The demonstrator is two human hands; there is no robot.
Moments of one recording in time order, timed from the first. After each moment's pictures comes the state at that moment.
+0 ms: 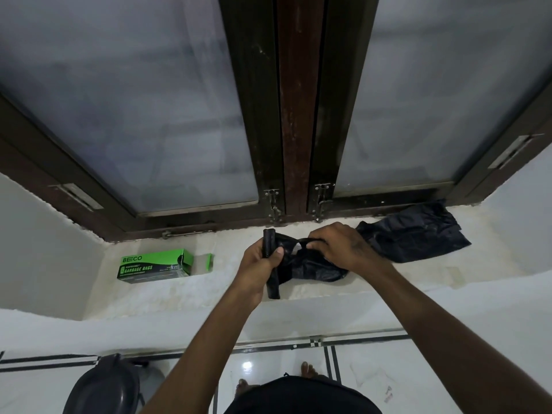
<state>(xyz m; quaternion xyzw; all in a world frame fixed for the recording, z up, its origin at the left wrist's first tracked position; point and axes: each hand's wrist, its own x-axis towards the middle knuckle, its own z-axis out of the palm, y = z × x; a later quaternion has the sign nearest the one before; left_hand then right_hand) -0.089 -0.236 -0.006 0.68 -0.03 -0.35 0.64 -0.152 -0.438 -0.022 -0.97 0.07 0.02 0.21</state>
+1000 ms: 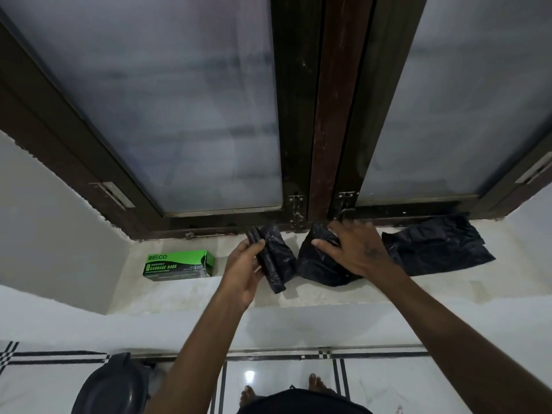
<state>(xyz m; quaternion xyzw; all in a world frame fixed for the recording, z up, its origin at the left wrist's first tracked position) -0.060 -0.192 0.019 0.56 0.14 -0.33 0.75 -0.139 -0.421 -0.017 -0.99 0.16 -0.03 0.04</state>
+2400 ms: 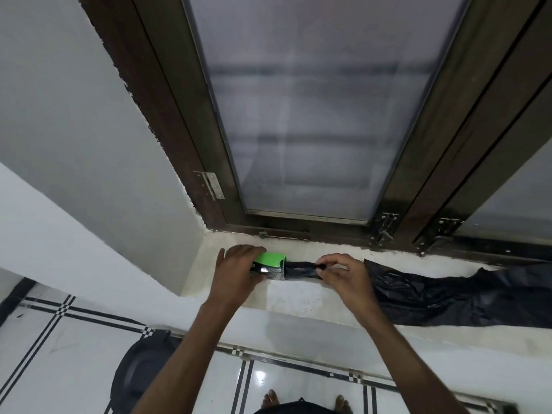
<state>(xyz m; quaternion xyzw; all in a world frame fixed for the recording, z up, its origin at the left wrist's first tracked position) 0.022 -0.027 -0.024 0.95 -0.26 -0.03 0.15 -0.079 -0.256 -0.038 -0.72 0.21 -0.08 0.65</state>
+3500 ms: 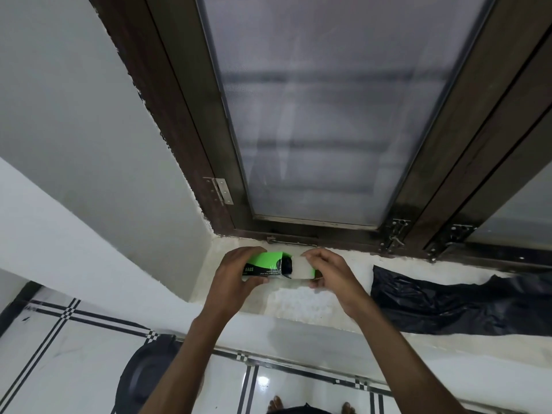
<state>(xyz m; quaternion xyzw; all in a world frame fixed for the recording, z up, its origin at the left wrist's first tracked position) 0.023 -0.002 -0.016 0.90 -0.25 0.00 0.35 -0.043 -0.226 -0.018 -0.66 0.22 0.06 0.72</state>
